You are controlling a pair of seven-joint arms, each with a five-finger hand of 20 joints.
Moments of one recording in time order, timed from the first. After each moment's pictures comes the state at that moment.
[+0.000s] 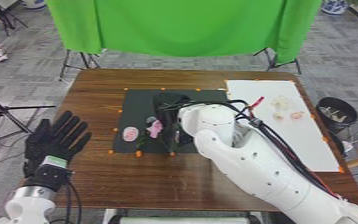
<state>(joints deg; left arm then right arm) 131.6 -46.5 -93.9 -125.7 1.3 15.3 26.6 -58.0 -71.1 40.3 -96.0 -125.0 -28.3 24.1</state>
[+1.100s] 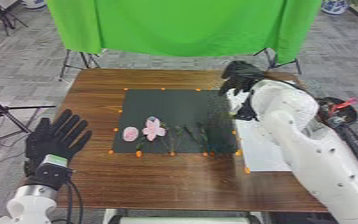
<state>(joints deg) 130.7 -47.1 -93.3 -125.6 1.3 15.3 27.0 -68.0 -57.4 64.5 -105.3 -119.2 -20.9 34.7</state>
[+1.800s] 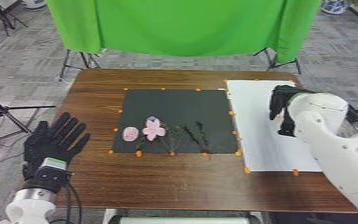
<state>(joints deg) 132.1 -47.6 -93.6 -125.7 1.5 15.3 27.7 -71.2 -50.8 70.1 -97.5 -120.8 -34.4 39.1</state>
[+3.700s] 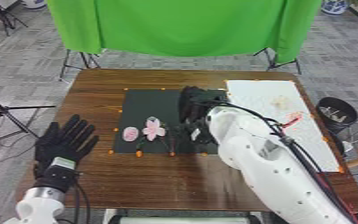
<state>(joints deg) 129.2 -48.5 -90.6 -125.2 1.7 16.2 25.2 -70.6 -68.3 53.0 -104.3 -119.4 -18.8 28.6</state>
